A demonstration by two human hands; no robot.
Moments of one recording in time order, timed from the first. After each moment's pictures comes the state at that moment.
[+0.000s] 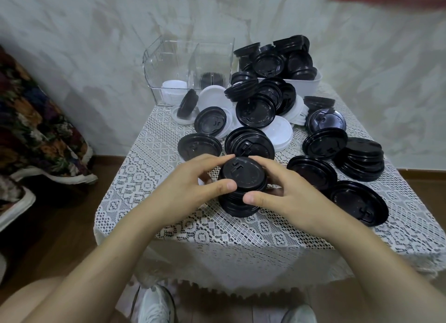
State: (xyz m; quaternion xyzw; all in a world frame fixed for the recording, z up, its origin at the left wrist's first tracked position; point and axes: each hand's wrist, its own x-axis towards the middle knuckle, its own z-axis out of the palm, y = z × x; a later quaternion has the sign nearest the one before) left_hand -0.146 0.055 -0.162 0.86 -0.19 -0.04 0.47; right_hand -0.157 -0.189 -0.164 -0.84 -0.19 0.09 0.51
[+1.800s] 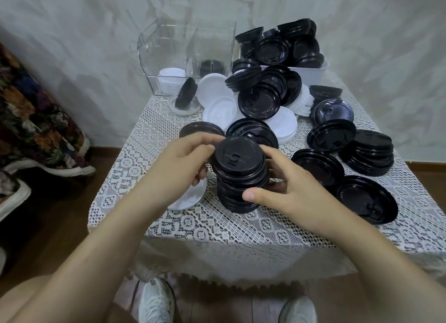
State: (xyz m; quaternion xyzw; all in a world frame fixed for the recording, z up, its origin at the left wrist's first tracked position) left_hand -0.141 0.049 -0.142 0.79 -0.06 -0.03 0.61; right_hand -0.157 -0.187 -0.164 -0.85 -0.18 0.08 0.50
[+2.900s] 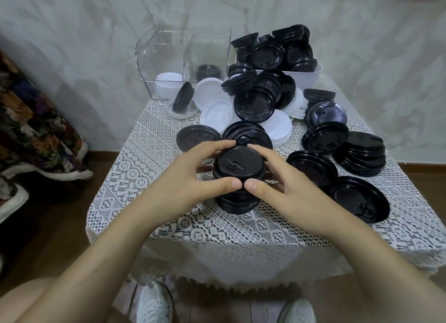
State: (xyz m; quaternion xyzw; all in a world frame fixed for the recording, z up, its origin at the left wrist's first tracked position) left_hand -0.151 0.048 -0.149 0.84 -0.18 -0.05 0.52; right_hand -0.160 -0.189 -0.163 -0.84 -0.19 0.08 0.50
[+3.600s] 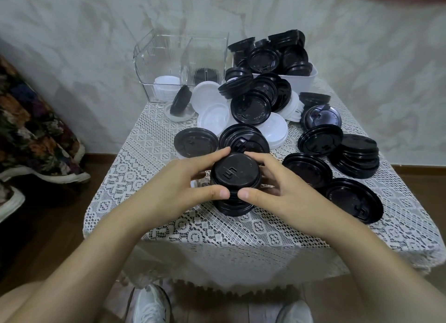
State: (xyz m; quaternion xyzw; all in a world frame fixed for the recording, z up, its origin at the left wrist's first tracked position) left_hand -0.148 0.060 -0.153 0.86 -0.20 -0.09 0.46; right_hand -0.159 -0.191 -0.162 -0.84 -0.17 0.10 0.50
